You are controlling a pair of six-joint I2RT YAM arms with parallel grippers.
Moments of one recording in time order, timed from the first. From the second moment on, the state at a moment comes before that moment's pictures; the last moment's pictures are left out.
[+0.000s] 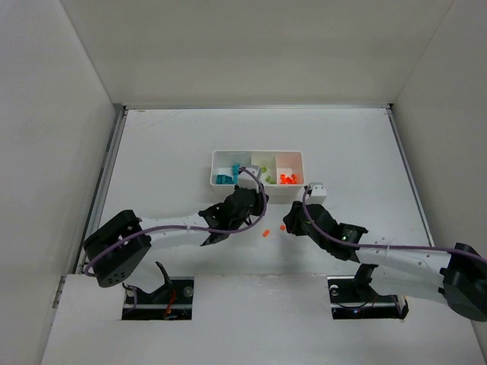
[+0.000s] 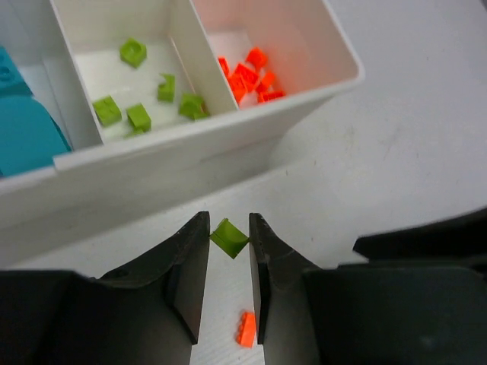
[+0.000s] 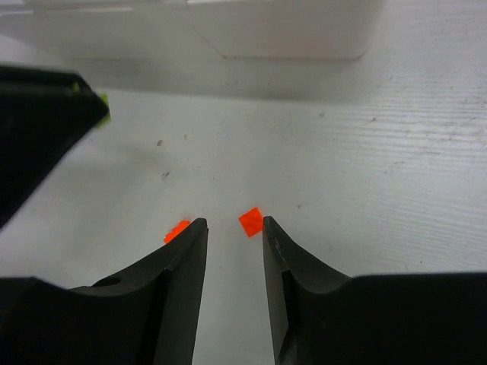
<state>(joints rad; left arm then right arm) -1.02 1.44 0.63 0.40 -0.40 -0.50 0.94 1.02 0.43 -0.05 0.44 0.73</state>
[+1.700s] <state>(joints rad) -0.73 1.20 0.61 0.31 -0.41 -0.56 1.12 1.49 0.62 0.06 0.39 0.51</state>
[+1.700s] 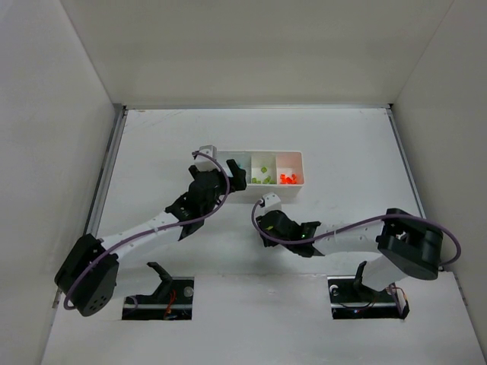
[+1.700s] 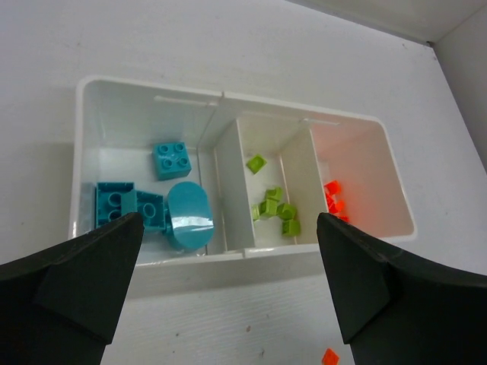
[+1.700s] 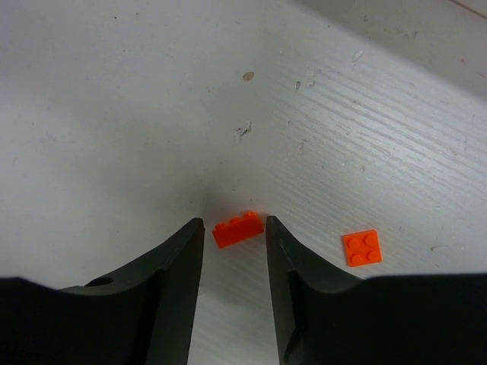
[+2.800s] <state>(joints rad) -0.59 0.83 0.29 0.22 -0.50 -0.62 0.67 1.40 0.84 0.03 0.40 0.44</state>
